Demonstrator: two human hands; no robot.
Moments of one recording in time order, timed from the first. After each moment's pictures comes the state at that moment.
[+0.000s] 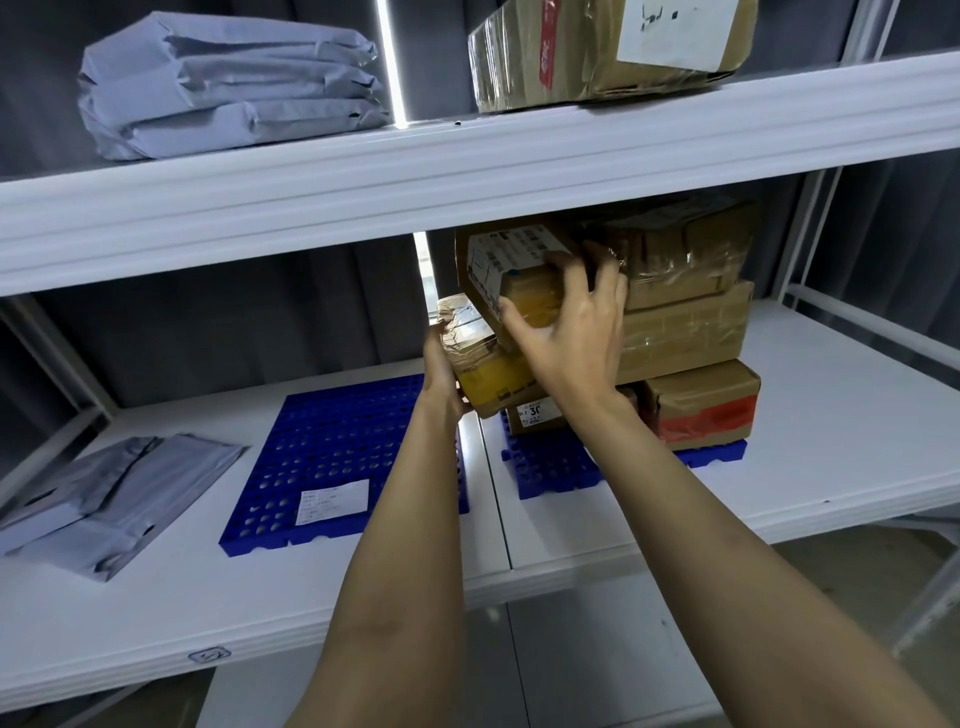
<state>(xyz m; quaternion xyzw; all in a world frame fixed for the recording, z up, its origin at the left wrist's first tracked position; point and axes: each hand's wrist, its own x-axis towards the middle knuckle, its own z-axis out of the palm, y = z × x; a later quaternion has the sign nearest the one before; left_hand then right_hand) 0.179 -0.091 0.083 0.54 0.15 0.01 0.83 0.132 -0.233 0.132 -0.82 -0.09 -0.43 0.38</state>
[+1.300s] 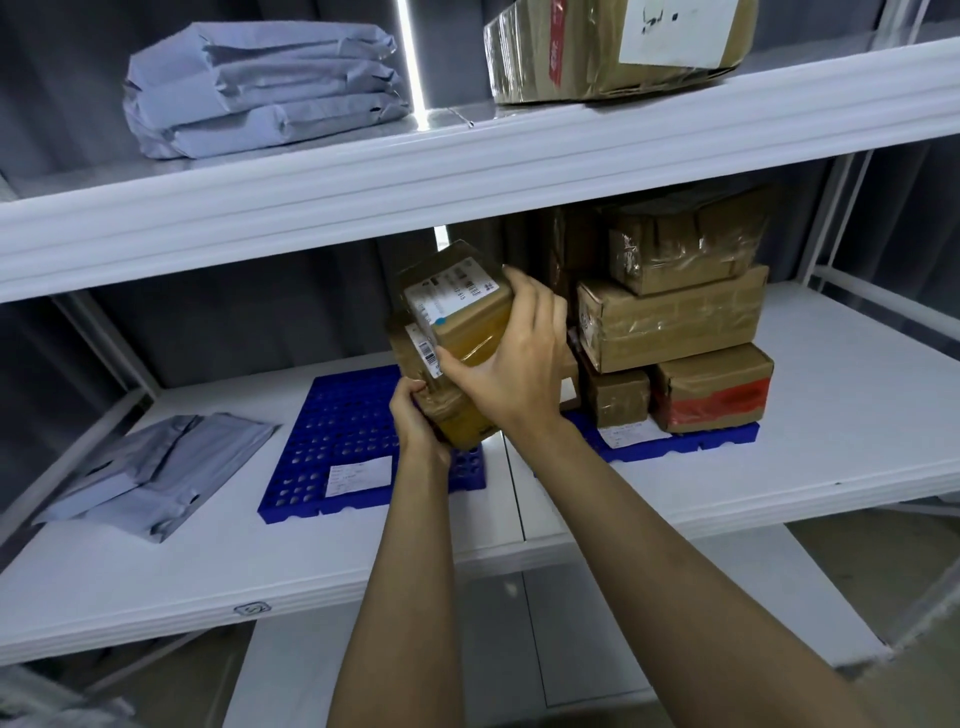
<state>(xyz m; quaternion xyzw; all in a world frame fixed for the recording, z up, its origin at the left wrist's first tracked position) 0.084 -0.079 0.063 0.44 0.23 0.14 0.86 0.087 -0.182 0.120 -0.78 -0.16 -0.40 0.45</state>
